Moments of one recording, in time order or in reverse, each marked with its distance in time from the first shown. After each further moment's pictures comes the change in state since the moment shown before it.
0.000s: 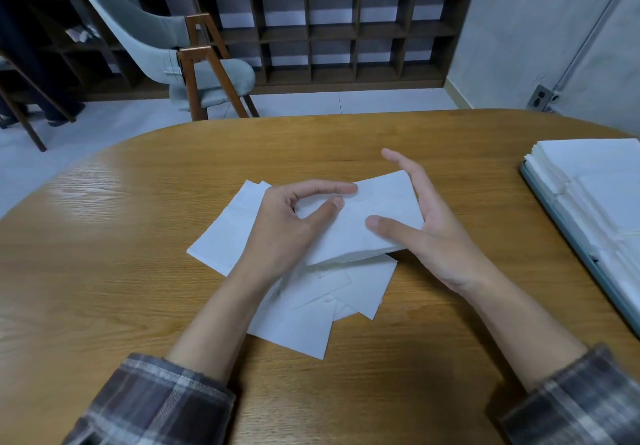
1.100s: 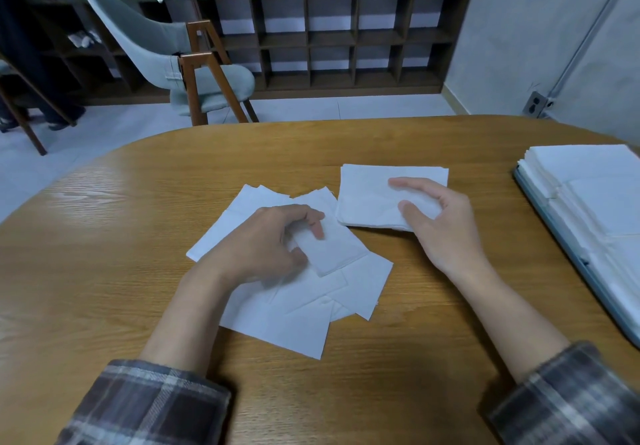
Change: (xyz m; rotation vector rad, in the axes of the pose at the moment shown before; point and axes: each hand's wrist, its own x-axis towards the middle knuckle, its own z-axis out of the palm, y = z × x) left_hand 0.005 -0.013 -0.039 0.623 -0.365 -0.097; right_hand 0.011 0.022 -0.014 -0.261 0.346 -0.037
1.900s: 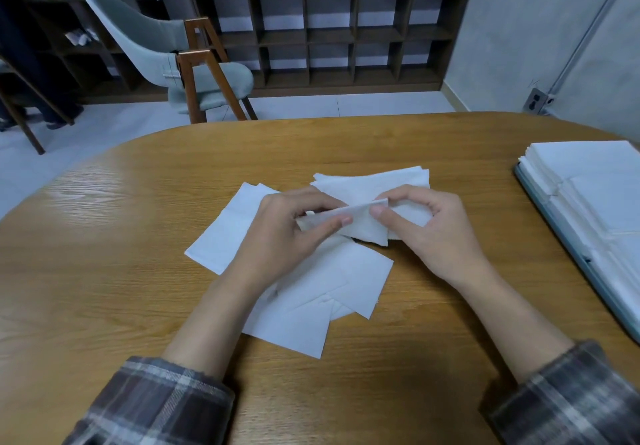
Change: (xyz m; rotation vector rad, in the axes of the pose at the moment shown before) left_hand 0.009 0.018 0.025 -0.163 0.423 0.325; right_hand -0.010 -0.014 0.004 0.150 -0.158 -0.063
